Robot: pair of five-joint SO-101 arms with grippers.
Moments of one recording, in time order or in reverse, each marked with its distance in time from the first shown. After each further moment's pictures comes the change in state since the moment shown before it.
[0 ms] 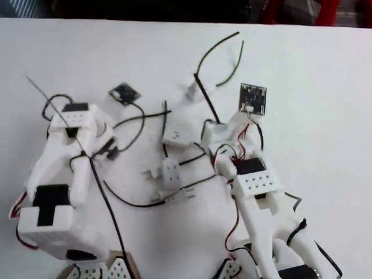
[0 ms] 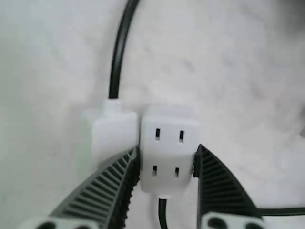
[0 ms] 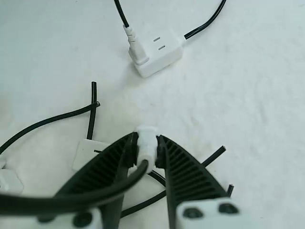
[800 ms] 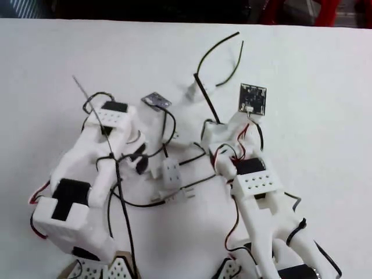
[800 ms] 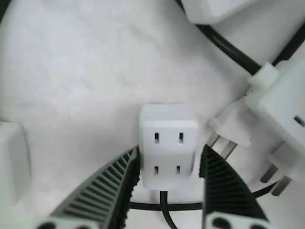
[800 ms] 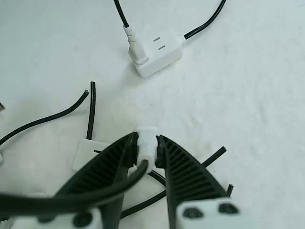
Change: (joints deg) left arm 14.5 1.0 -3.0 10.3 15.5; right arm 0.0 0.0 0.0 0.0 0.0
